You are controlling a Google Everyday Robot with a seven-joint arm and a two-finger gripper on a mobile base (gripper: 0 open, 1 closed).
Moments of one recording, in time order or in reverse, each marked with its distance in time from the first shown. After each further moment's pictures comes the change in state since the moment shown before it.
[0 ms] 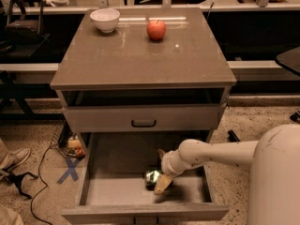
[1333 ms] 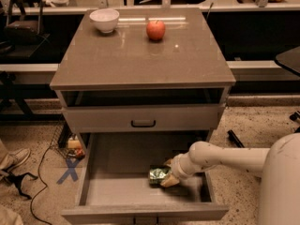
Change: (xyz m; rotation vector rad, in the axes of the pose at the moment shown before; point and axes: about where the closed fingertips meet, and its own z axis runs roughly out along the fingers) arm 0.040 0.005 -0.007 -0.018 0.005 0.021
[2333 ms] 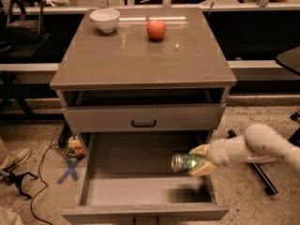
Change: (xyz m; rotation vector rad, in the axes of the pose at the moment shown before) arm 0.008 -0.005 -0.176 -0.002 -0.254 0.023
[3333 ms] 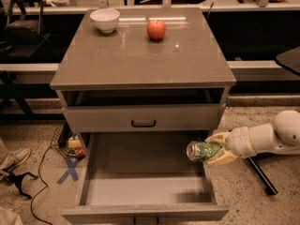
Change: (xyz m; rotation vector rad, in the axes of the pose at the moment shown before) arm -0.031 -0.015 -0.092 0.061 -0.042 -0.077
